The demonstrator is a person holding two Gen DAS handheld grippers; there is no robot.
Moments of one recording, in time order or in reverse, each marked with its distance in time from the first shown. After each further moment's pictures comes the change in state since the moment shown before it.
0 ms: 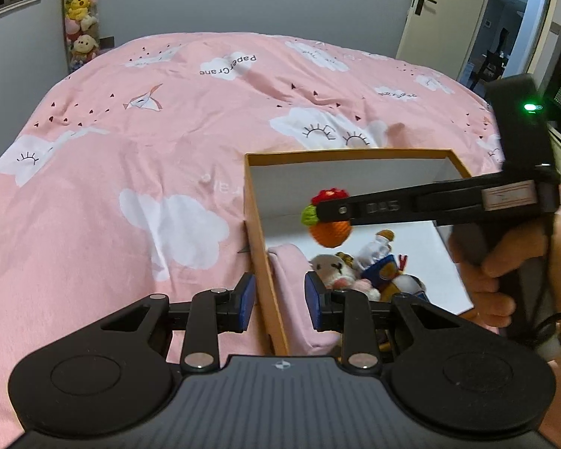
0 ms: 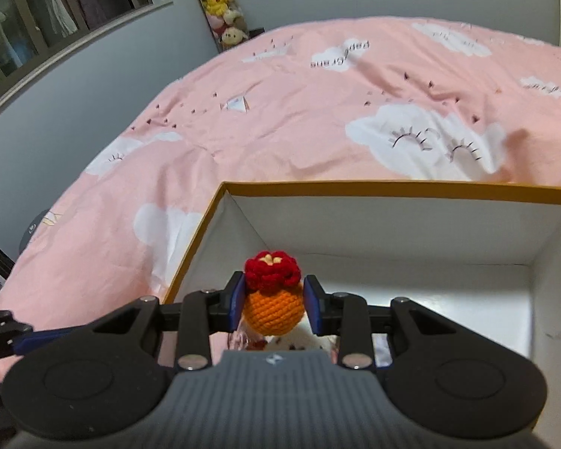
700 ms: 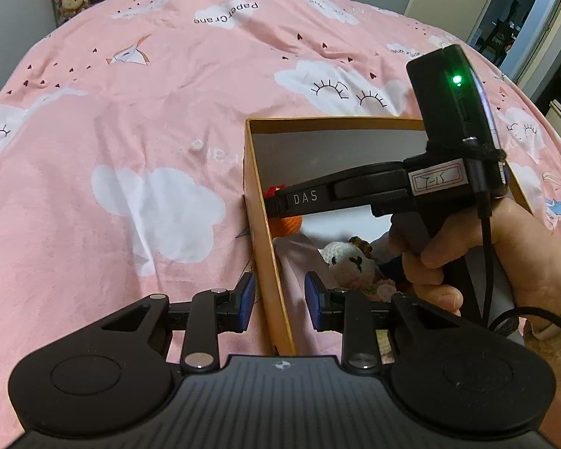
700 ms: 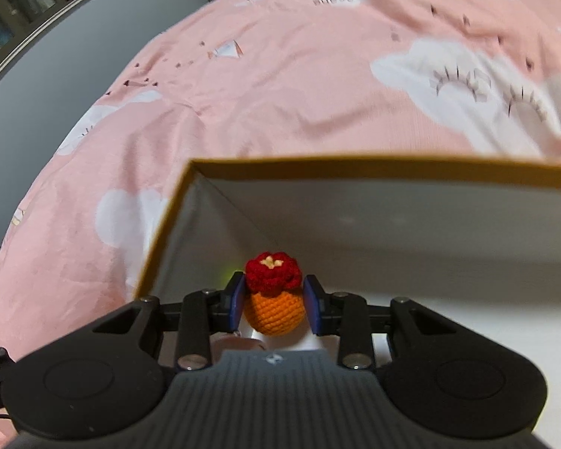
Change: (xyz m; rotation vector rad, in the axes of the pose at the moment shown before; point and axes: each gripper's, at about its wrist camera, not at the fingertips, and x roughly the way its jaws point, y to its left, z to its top) left arm 0.059 0.009 0.023 -0.018 0.175 -0.021; right arm 0.094 -0.008 0.020 0.084 0.179 0.047
